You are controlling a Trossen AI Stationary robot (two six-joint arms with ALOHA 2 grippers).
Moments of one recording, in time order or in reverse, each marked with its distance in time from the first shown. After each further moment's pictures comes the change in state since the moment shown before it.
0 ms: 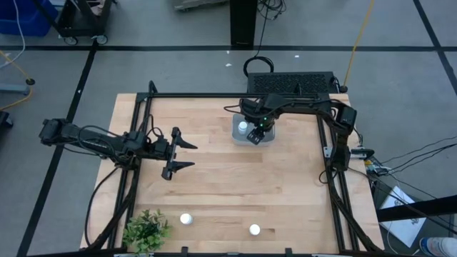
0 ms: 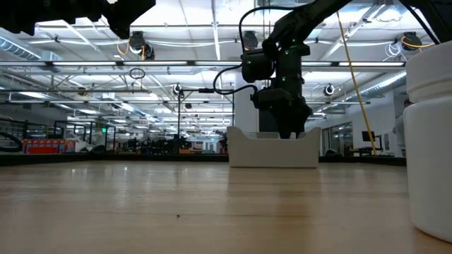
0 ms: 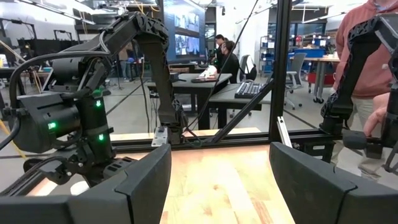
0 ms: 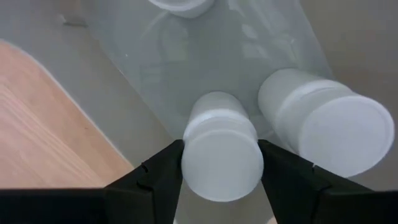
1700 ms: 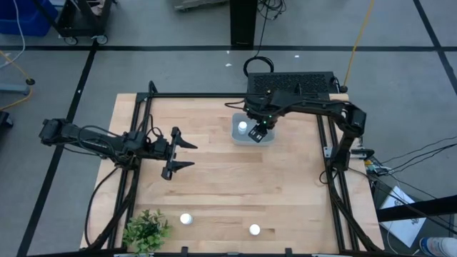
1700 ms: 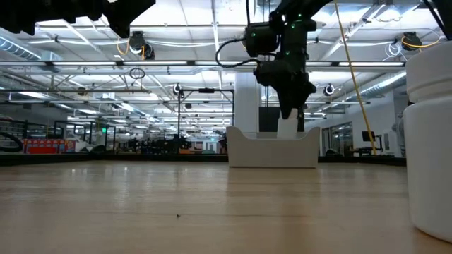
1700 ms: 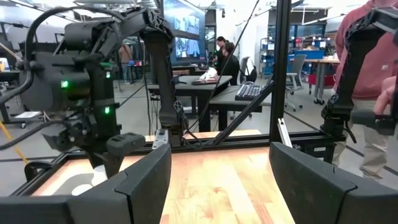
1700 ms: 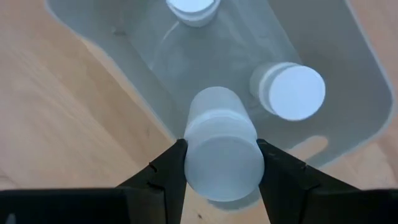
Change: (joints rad) left arm 0.000 0.000 0.000 0.010 0.000 0.007; right arm 0.030 -0.114 0.068 -0.098 0.024 0.069
